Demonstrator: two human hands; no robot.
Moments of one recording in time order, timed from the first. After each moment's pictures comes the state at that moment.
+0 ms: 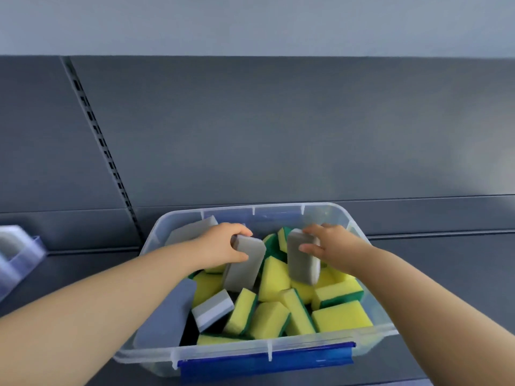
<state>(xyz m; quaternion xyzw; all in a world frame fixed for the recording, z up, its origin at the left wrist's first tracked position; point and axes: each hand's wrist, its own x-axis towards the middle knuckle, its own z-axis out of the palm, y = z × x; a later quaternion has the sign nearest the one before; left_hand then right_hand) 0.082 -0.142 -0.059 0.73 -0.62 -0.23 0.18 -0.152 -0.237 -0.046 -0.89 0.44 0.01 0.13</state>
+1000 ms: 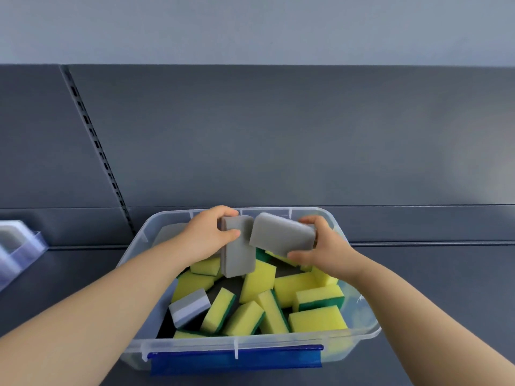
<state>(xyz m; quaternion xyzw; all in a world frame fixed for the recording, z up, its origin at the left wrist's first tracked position) 0.043 -0.132 -0.024 0.76 -0.52 -0.20 0.33 -0.182 -0.227 -0.040 -0.78 0.40 -0.17 0.45</state>
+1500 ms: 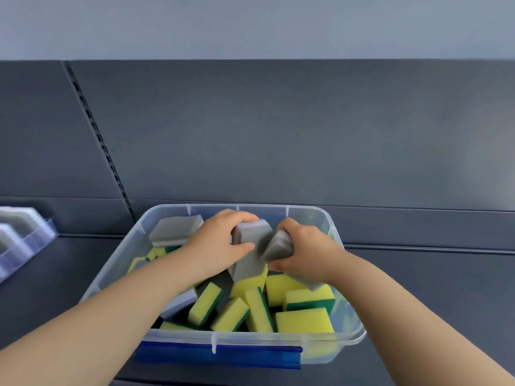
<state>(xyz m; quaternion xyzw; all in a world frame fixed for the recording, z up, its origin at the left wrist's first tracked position) -0.010 -0.122 -0.019 0.73 -0.60 -0.11 0.31 -0.179 -0.221 -0.017 -0.90 0.36 -0.06 0.24</state>
